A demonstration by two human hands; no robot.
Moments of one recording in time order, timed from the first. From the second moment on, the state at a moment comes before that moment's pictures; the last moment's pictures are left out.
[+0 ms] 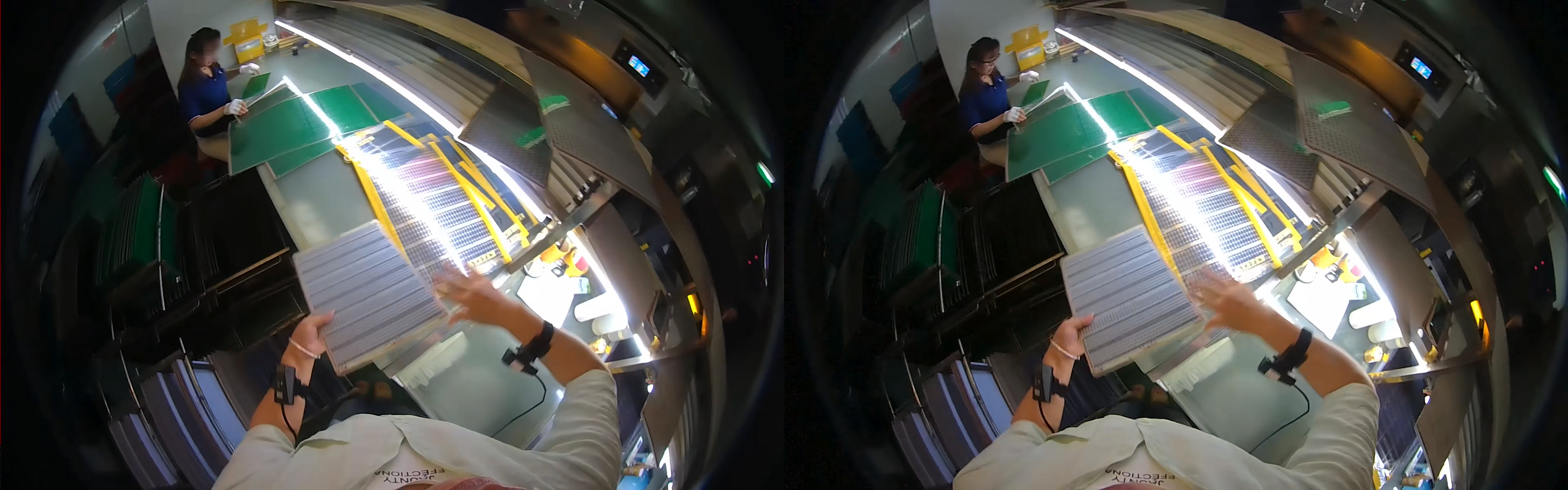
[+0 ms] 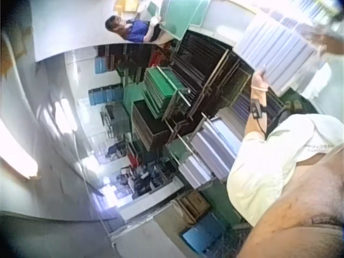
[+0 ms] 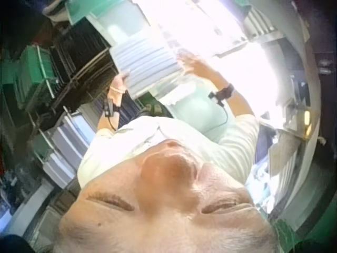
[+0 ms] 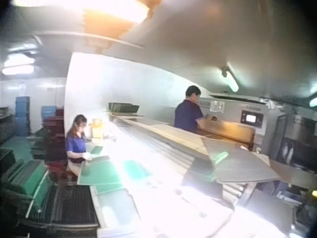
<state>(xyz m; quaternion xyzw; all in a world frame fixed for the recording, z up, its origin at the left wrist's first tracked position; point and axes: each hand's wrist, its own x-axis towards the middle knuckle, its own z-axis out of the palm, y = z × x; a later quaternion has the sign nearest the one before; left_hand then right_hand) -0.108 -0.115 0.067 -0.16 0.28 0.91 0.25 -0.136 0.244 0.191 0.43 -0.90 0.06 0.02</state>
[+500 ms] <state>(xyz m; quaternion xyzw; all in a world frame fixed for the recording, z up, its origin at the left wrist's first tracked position) -0.038 -0.150 0.031 -0.23 0.33 0.90 0.14 -0.334 0.298 0.240 0.17 -0.93 -0.15 0.28</state>
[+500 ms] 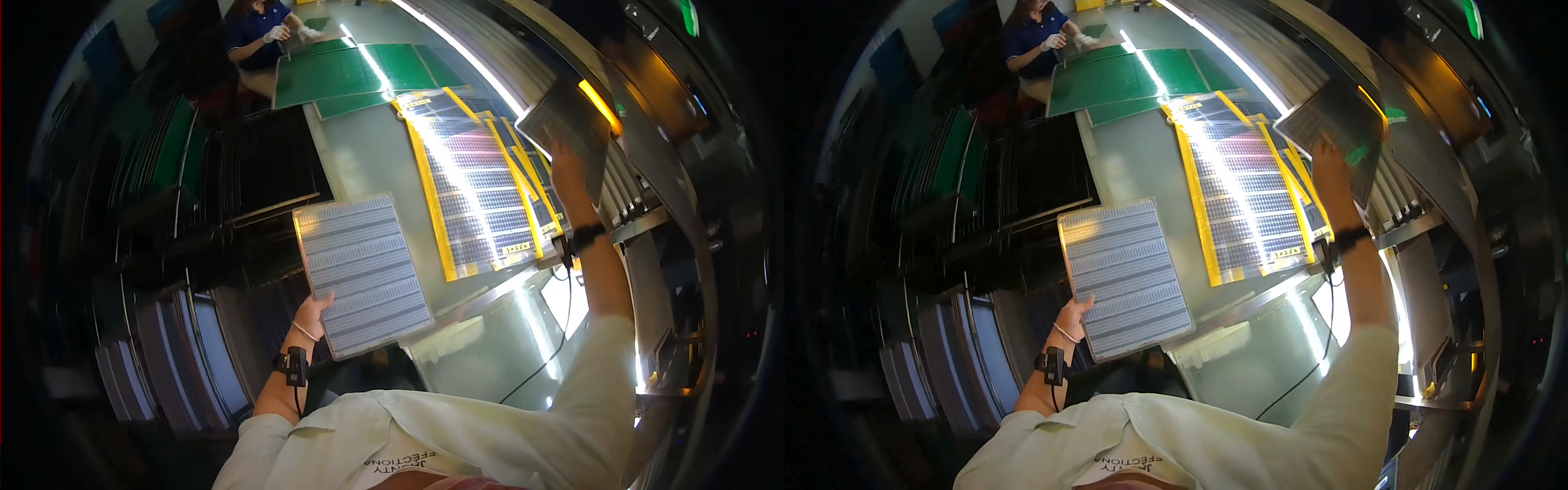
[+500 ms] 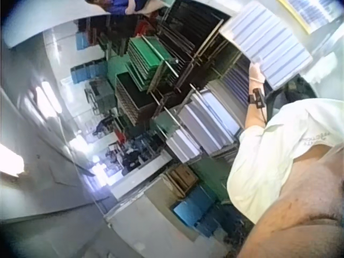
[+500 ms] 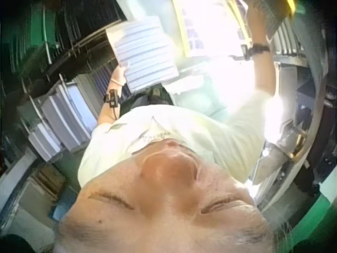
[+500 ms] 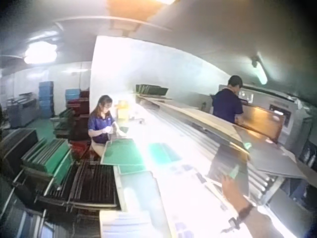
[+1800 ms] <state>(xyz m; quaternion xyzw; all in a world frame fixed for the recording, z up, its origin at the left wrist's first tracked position) 0.066 -0.273 -0.042 -0.47 0.75 0.35 -0.31 0.031 0.178 0.043 0.26 -0.90 0.25 -0.25</state>
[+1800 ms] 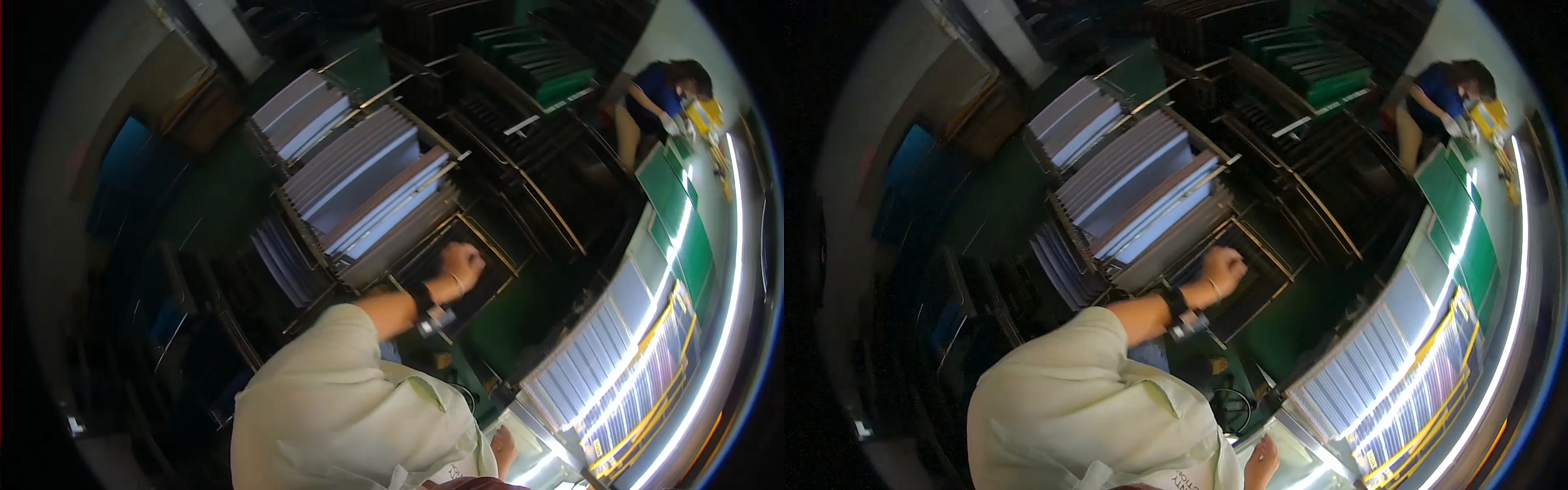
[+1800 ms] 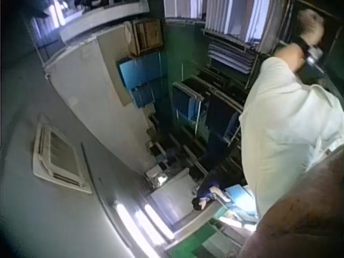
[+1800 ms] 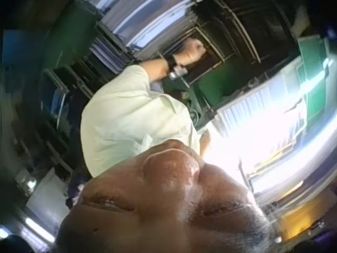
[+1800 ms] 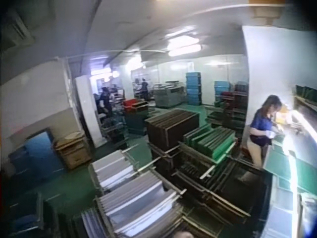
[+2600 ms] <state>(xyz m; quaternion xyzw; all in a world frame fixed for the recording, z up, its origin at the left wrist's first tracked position) 0.531 -0.897 -0.080 -0.70 0.68 0.06 -0.19 0.117 -0.037 -0.020 0.08 -0.91 -0.03 -0.42</state>
